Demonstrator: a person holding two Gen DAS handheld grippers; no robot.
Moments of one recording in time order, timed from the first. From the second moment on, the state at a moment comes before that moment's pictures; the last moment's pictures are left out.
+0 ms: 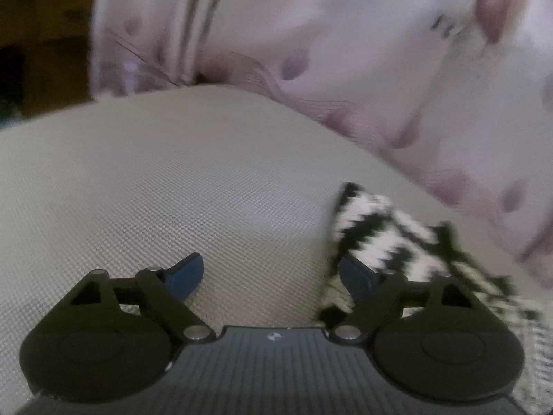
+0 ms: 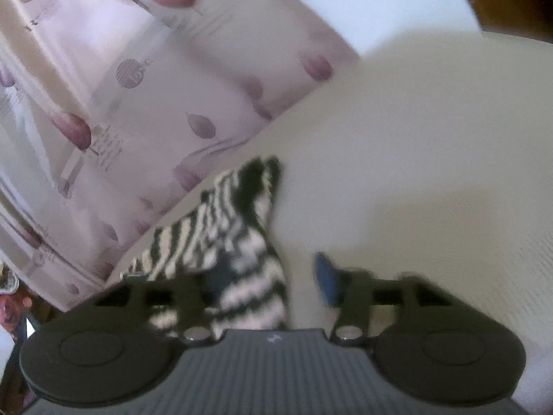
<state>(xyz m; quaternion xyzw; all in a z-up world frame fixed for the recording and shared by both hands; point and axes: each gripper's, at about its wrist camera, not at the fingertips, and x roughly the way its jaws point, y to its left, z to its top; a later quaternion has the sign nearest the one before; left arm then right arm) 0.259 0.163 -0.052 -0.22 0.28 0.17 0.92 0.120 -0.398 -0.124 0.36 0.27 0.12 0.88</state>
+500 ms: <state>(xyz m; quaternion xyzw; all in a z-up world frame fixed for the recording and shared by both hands) 0.082 0.193 -0.053 -0.25 0.31 -0.04 0.92 0.014 -0.357 -0.135 0.25 0.25 0.15 0.92</state>
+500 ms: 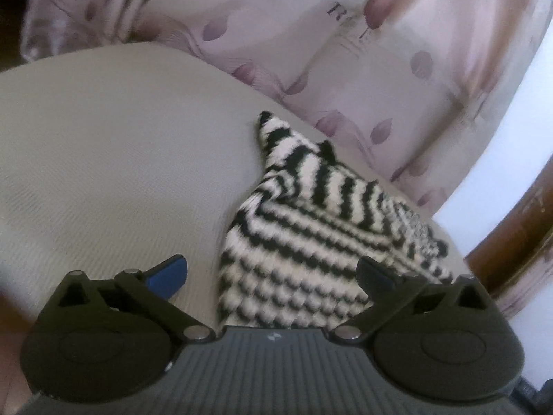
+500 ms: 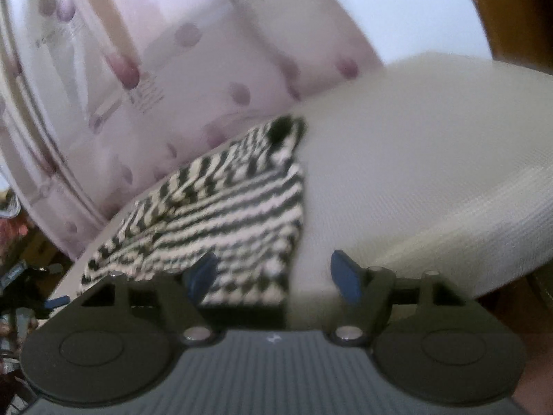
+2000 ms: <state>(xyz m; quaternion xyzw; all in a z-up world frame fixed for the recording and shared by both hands) 0.052 0.186 -0.082 -0.30 0.33 -0.16 0.88 0.014 -0.367 -0.179 0.47 0.27 0.20 0.82</state>
